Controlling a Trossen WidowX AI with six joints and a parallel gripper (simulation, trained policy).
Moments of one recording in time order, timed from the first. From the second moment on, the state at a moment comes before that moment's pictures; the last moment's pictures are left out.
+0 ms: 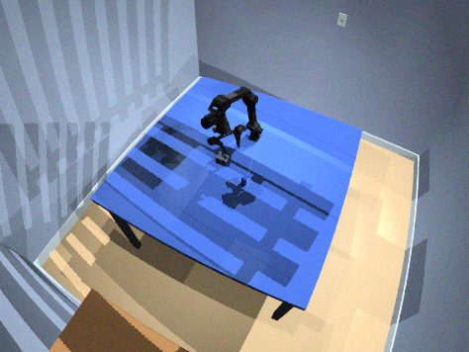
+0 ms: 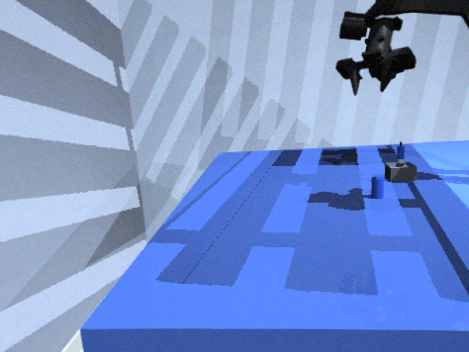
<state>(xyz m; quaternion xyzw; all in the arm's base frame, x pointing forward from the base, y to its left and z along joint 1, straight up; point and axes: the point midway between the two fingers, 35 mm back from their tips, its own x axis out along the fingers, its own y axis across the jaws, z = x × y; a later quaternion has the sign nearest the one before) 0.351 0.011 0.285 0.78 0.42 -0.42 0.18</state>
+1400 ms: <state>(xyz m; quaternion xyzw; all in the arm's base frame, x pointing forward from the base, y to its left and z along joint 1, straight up) 0.376 0.033 0.193 0.67 0.43 -0.55 0.25</state>
